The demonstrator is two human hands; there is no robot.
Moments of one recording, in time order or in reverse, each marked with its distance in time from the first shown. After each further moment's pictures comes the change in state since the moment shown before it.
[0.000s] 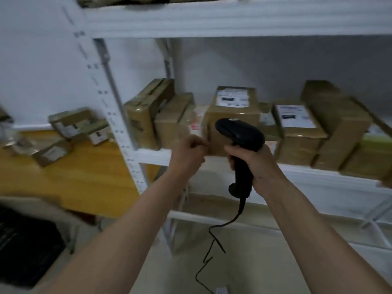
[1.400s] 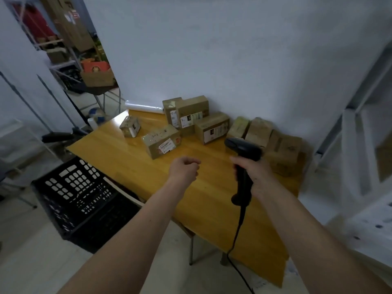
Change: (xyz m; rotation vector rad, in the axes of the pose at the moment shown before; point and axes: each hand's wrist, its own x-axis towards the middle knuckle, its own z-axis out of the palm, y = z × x) left_hand 0.206 -0.251 -0.467 -0.061 0.361 -0.492; right_hand 0.235 0.195 0.498 -0.077 -0.136 0.398
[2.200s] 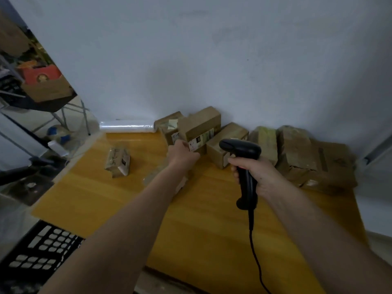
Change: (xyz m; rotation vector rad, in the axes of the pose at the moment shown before) left_hand 0.338 0.060 -0.057 0.460 -0.126 0.121; right_hand 0.197 -0.036 0.162 0.073 0.096 0.077
